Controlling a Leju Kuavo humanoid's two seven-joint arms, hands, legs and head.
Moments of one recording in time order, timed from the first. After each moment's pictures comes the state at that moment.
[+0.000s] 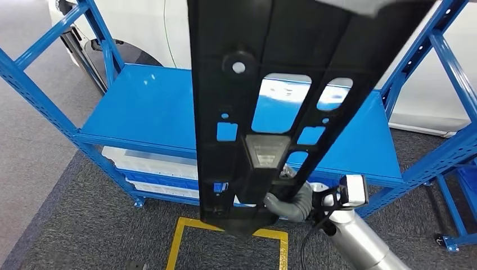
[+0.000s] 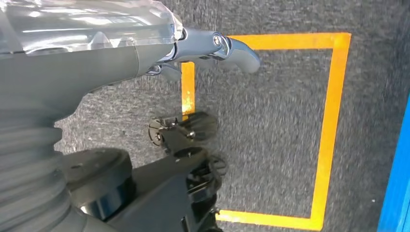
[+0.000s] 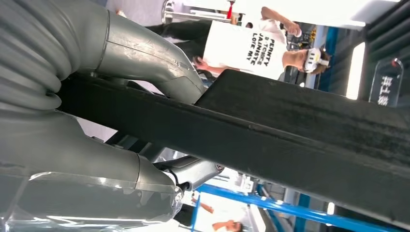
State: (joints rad) left arm -0.15 -0.15 1.04 -0.21 -1.10 -0.07 -0.37; right arm -0.34 -0.31 0.54 -1.63 -0.28 0.70 -0.61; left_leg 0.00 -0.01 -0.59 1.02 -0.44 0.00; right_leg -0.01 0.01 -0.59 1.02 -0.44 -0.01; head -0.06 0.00
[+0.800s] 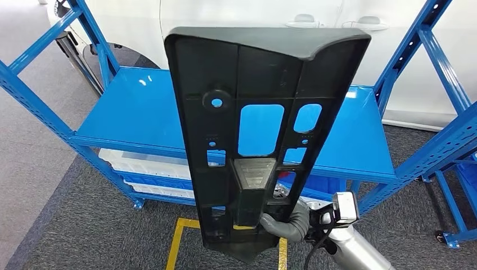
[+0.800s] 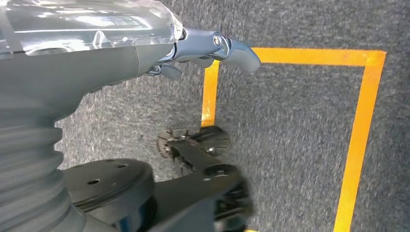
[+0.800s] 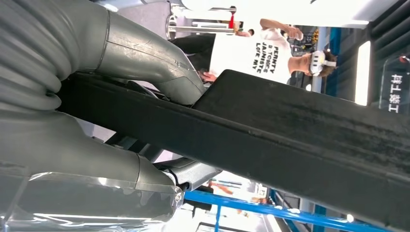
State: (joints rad) left arm -0.14 -0.15 1.07 -0.21 -1.09 0.00 -0.32; right arm -0.25 -0.33 0.57 -1.65 -0.27 0.70 -0.59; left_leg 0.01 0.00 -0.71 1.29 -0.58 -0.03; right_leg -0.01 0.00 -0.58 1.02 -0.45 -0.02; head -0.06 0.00
